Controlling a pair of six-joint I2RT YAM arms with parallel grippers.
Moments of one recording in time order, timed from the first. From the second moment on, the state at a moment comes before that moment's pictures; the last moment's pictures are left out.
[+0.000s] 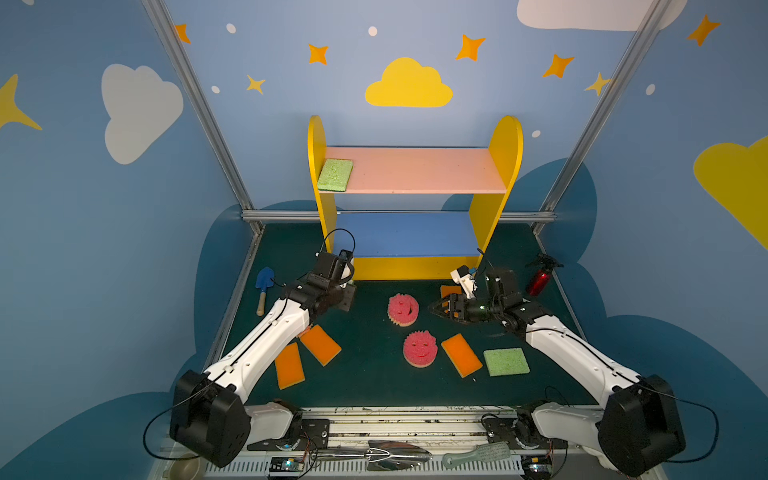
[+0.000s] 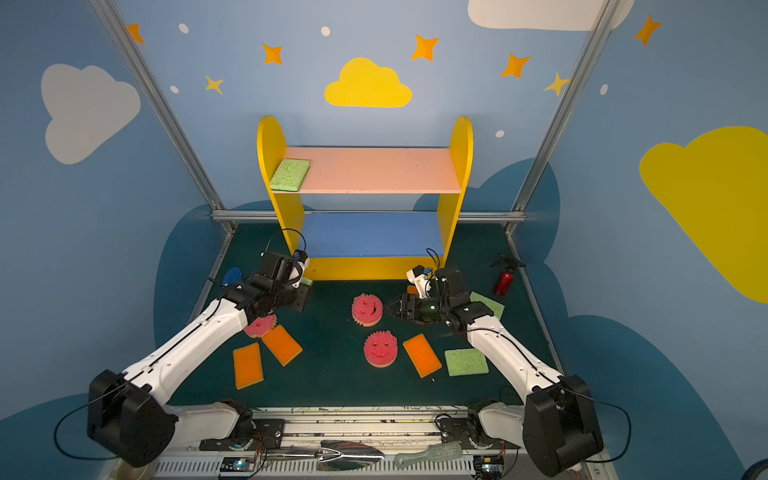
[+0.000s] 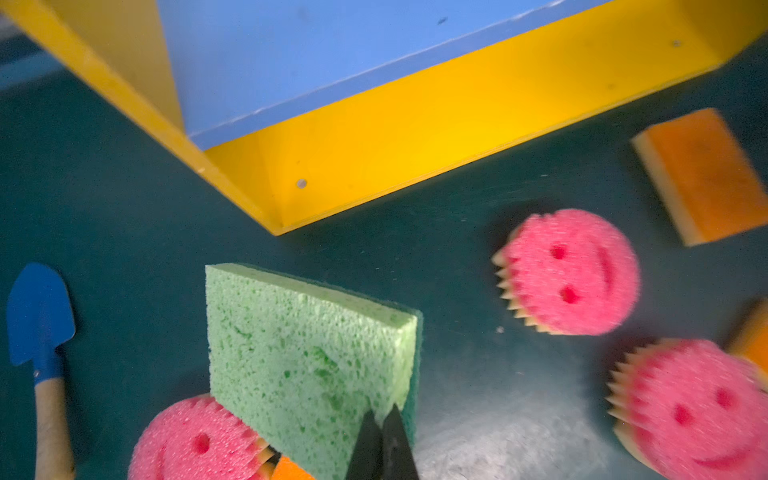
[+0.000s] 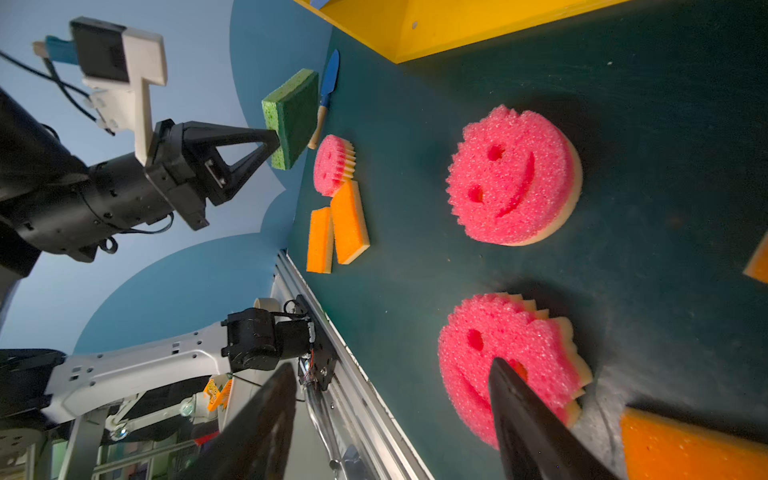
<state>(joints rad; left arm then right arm) -0.43 1.27 1.07 -0.67 -0.07 -0.05 0.41 1.23 0.81 -0.30 -0.78 0.55</state>
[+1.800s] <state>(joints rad) -0.58 1.62 2.25 -0.91 0.00 1.01 0.38 1.03 0.80 -0.28 -0.88 0.73</state>
